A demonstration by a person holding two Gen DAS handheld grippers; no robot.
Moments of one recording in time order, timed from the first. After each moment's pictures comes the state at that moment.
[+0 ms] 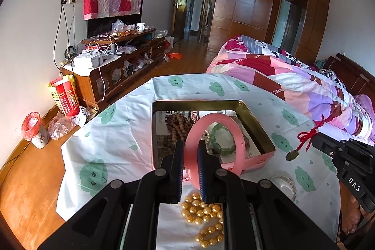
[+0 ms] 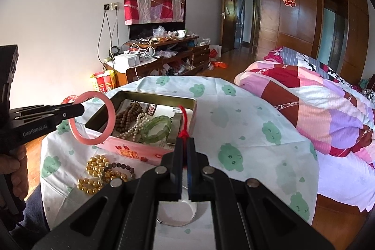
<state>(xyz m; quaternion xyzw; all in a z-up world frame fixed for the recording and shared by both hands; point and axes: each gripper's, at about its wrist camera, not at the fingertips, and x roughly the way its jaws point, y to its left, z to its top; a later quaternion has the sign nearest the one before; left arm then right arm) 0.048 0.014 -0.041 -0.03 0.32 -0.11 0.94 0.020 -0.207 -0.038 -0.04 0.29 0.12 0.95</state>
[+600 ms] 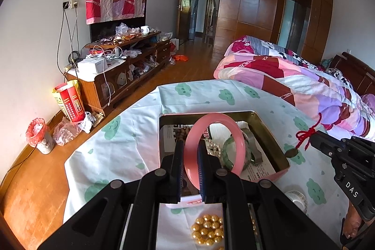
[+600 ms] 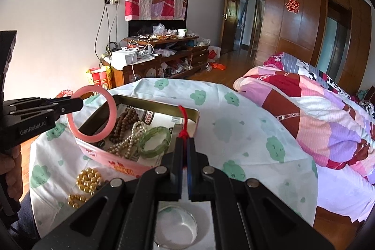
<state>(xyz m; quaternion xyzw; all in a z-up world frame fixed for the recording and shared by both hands) 0.077 0.012 -0.038 -0.02 0.32 -0.10 0.94 0.051 -0.185 -0.036 -0.07 0.29 0.11 0.95</state>
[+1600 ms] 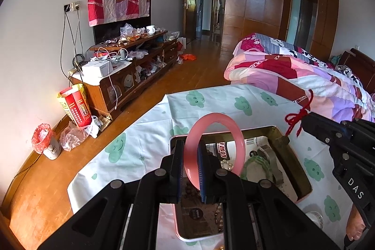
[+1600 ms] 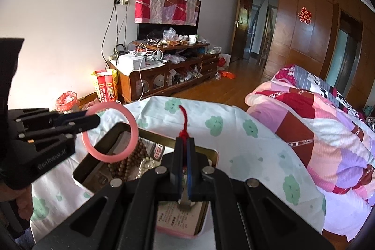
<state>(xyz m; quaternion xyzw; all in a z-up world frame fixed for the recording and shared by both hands) 0.123 0.013 -0.038 0.00 0.33 -0.07 0.94 0.108 -0.144 -0.018 -0.09 0.28 0.14 0.95</state>
